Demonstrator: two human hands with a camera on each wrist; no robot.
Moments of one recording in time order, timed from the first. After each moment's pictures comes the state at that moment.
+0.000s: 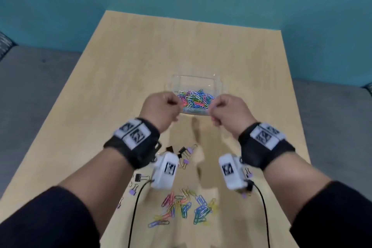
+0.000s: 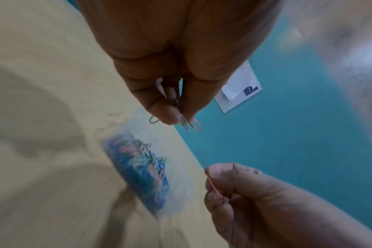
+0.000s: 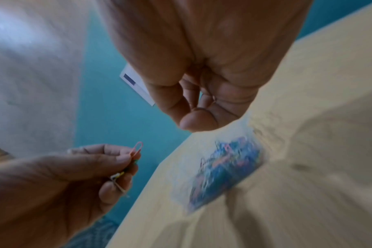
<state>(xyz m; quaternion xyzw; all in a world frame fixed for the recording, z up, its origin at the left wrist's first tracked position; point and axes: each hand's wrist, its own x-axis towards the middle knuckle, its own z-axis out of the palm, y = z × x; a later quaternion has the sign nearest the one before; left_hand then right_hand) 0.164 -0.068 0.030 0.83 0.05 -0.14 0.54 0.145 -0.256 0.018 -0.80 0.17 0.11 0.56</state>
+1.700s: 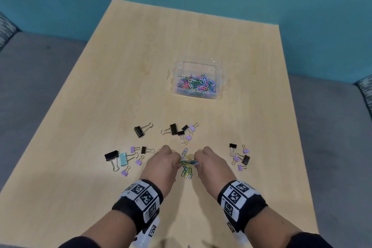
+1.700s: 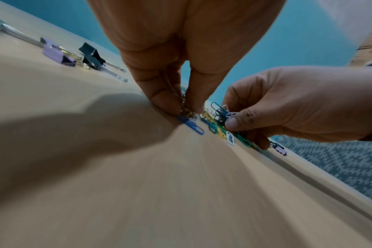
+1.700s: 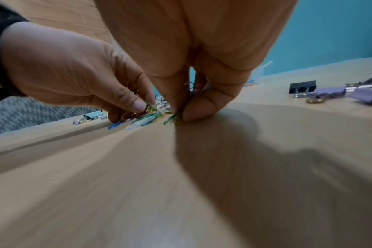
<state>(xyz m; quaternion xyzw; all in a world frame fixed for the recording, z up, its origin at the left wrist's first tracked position) -0.014 -0.035 -0.060 0.95 -0.12 -0.16 0.25 -0.030 -0.207 -0.051 -0.96 -0.07 0.15 0.21</state>
